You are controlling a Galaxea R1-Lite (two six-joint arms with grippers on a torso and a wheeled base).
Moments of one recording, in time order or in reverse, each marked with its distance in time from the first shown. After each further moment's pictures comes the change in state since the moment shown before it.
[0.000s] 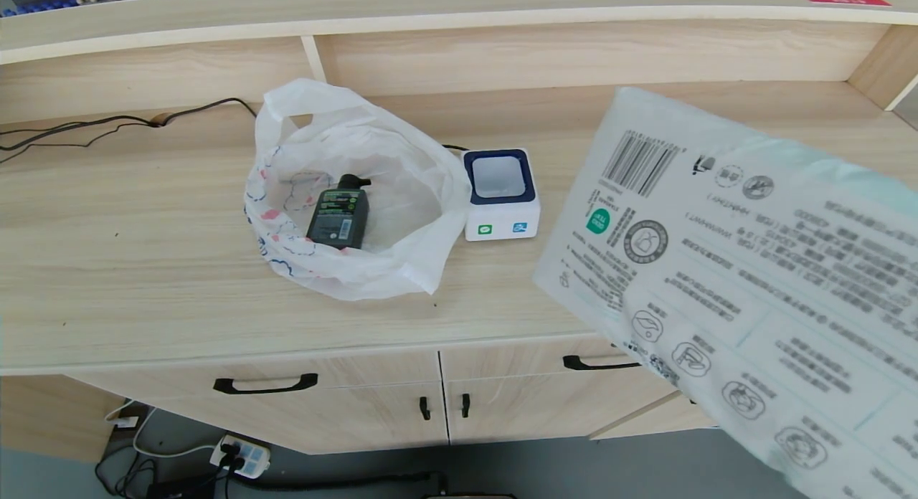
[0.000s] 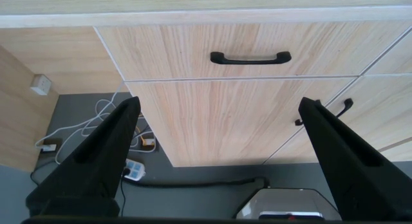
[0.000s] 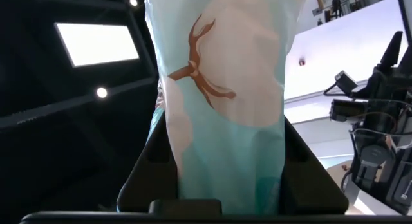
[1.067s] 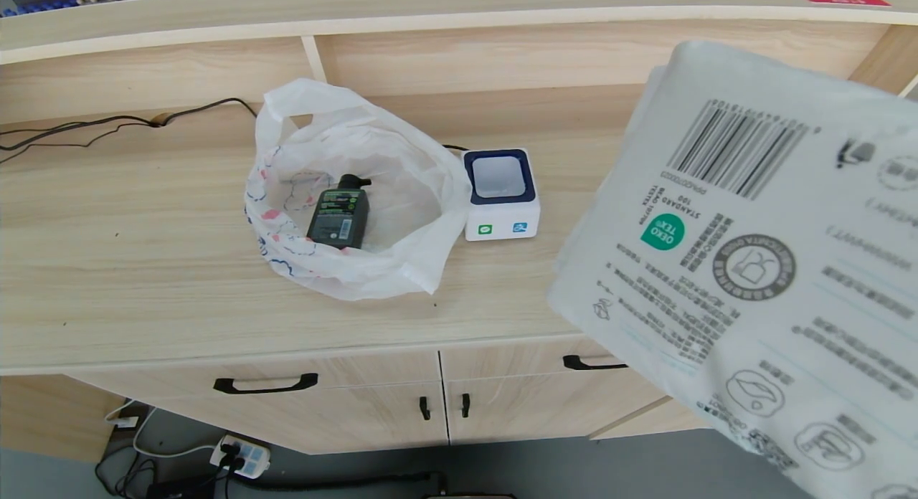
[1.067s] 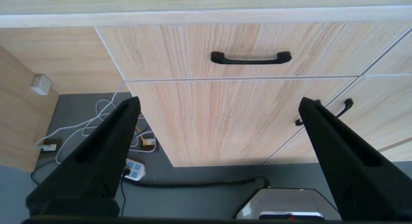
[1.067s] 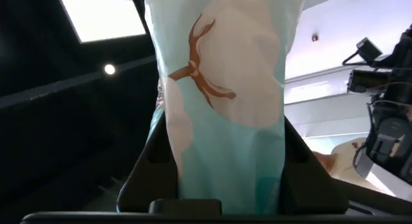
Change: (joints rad) left arm 0.001 0.000 0.000 0.000 0.000 0.000; right arm 0.070 -0.068 0.012 0.004 0.021 0.002
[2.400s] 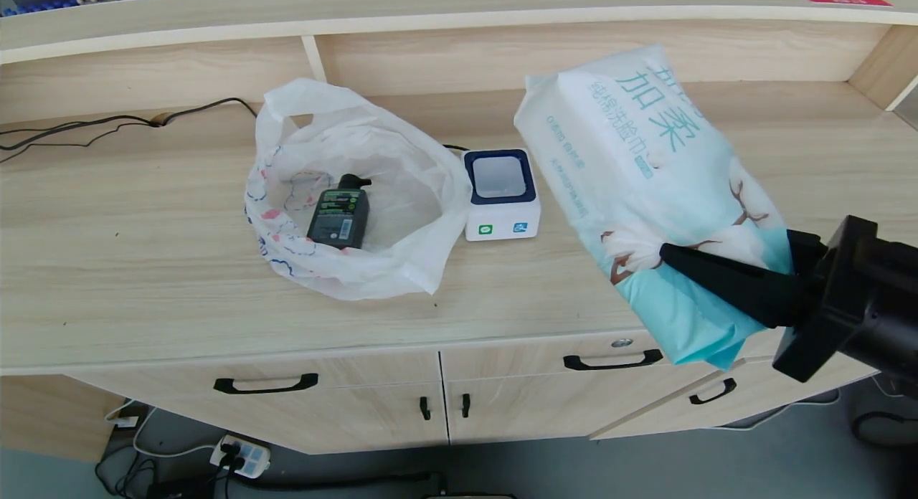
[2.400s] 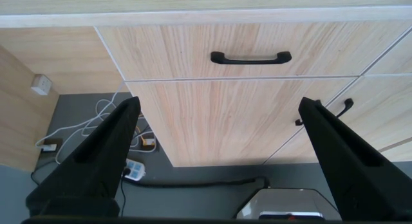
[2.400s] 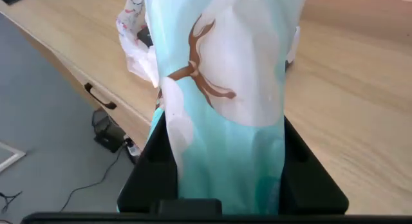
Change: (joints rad) left arm 0.000 0.000 0.000 -0.001 0.000 0.000; right arm -0.262 0.195 -0.432 0.695 -0.290 -2.082
